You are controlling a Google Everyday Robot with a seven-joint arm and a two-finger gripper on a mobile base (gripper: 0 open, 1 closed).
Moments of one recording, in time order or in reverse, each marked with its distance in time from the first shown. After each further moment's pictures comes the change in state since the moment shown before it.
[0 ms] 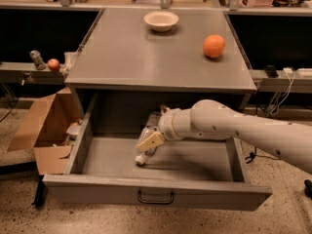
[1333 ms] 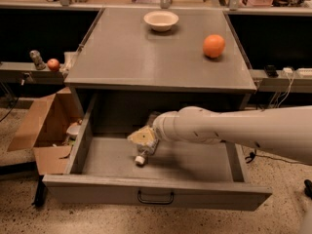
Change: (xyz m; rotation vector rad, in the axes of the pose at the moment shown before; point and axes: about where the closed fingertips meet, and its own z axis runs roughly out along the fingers) arm 0.005 -0.010 0.006 0.216 0.074 0.352
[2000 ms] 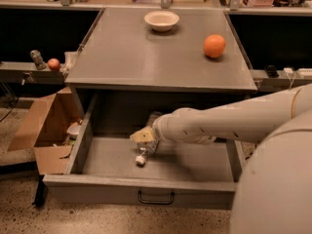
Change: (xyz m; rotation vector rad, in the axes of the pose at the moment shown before) arm 0.017 -0.022 0.016 0.107 0.059 0.086
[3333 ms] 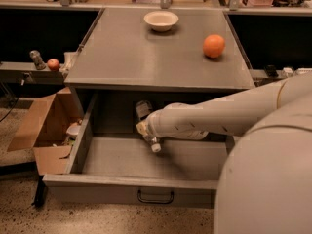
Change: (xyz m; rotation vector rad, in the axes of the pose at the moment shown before) arm -0.022 0.017 0.008 -0.010 -0.009 -0.033
